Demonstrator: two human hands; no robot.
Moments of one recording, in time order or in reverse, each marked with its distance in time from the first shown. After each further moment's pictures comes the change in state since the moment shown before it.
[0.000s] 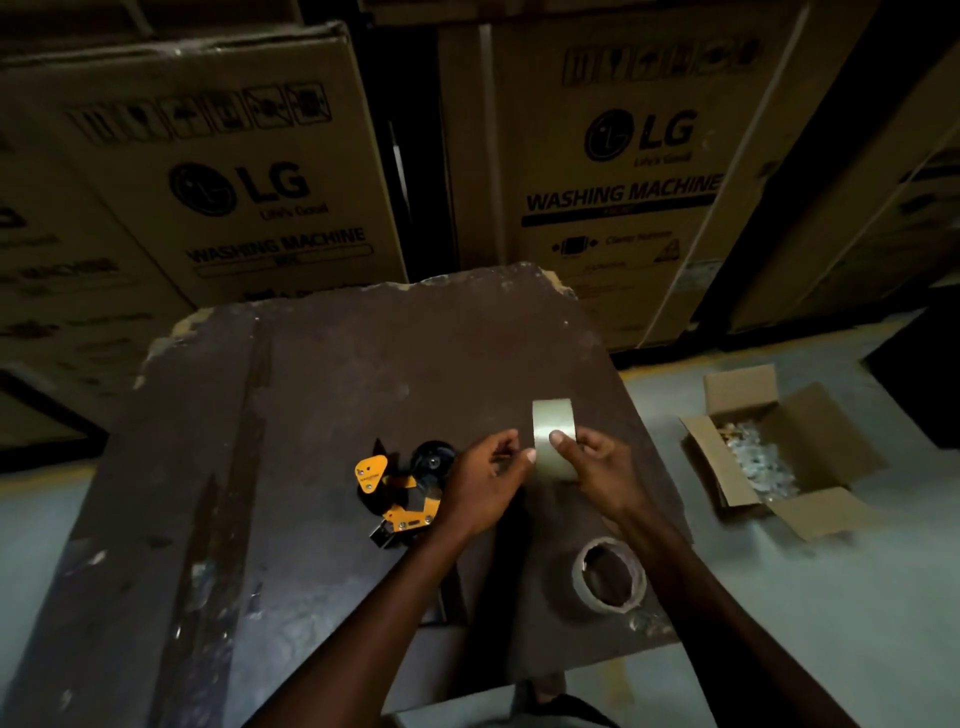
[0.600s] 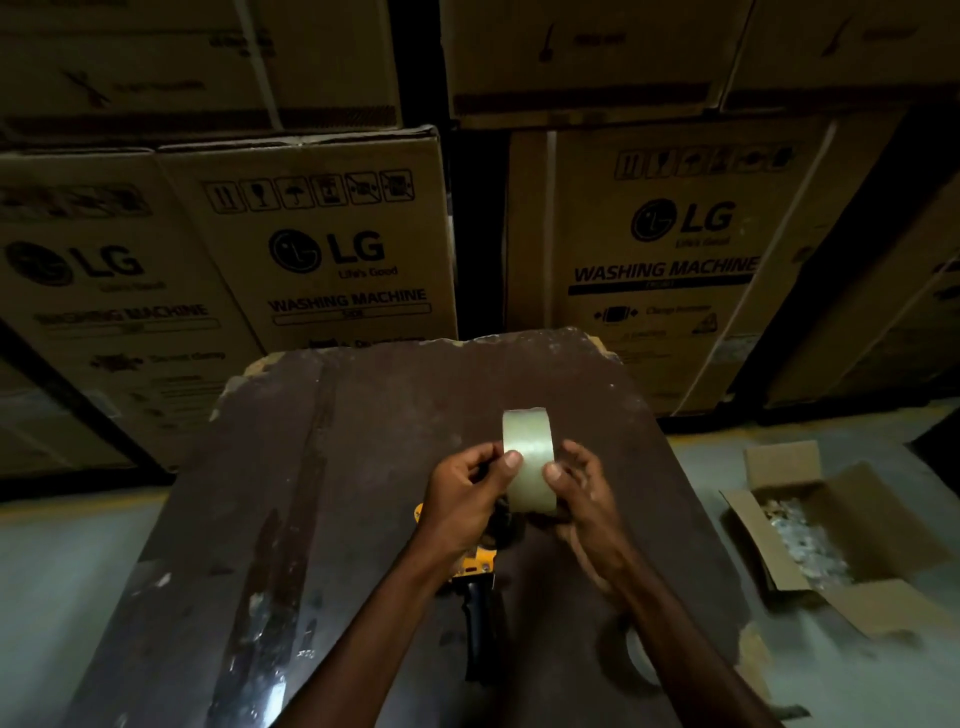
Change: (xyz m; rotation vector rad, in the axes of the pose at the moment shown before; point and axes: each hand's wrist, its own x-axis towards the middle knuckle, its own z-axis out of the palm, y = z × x) left_hand -0.042 0.064 -0.104 -0.390 0.085 0.066; right_hand -0.044 -0.048 0.093 0.338 -0.217 -0.012
